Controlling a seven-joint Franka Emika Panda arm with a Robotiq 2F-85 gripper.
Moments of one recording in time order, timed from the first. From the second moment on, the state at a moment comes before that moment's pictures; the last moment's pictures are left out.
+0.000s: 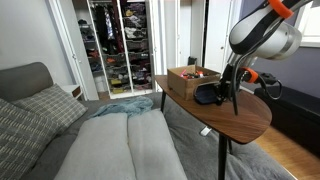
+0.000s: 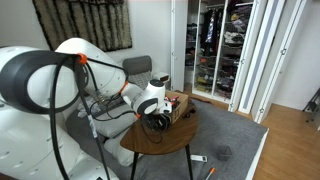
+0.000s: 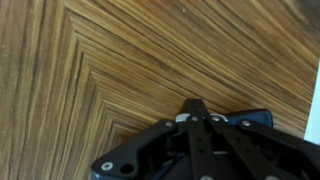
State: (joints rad) arm 0.10 -0.30 -0.02 -2.68 0.35 2.55 -0.06
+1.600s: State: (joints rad) arm 0.14 -0.41 -0.02 -2.65 0.25 2.74 -0.12
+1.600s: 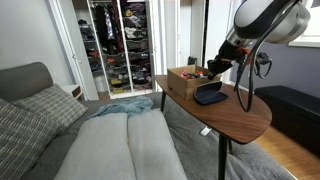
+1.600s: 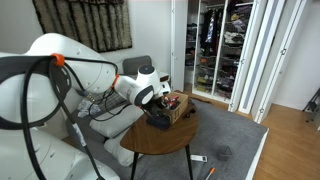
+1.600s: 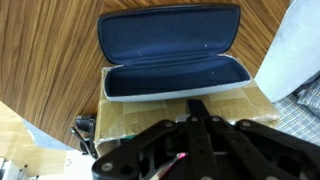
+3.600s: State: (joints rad) arm 0.22 -0.36 -0.11 -2.61 0.30 2.66 -0.24
